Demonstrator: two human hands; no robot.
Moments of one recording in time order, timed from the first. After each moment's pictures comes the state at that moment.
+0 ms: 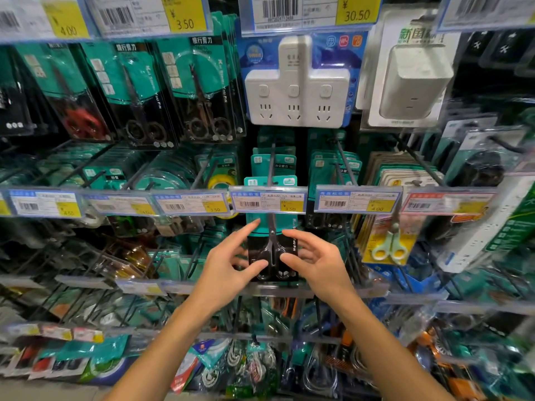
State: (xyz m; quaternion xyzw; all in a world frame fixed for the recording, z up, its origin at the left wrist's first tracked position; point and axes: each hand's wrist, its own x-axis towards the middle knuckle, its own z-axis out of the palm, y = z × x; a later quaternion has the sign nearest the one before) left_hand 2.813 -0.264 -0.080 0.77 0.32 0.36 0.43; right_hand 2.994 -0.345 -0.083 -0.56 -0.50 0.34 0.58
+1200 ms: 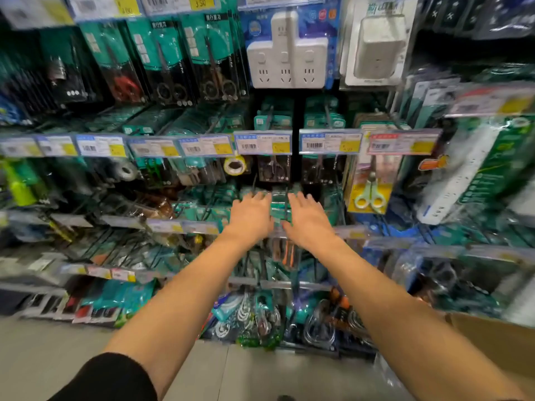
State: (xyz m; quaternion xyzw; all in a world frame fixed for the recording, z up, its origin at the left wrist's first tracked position) left_hand 2.852 -0.307 -0.075 0.88 0.48 0.00 -0.02; right_hand 2.984 -0.359 -0.107 -0.77 -0.62 0.07 0.11
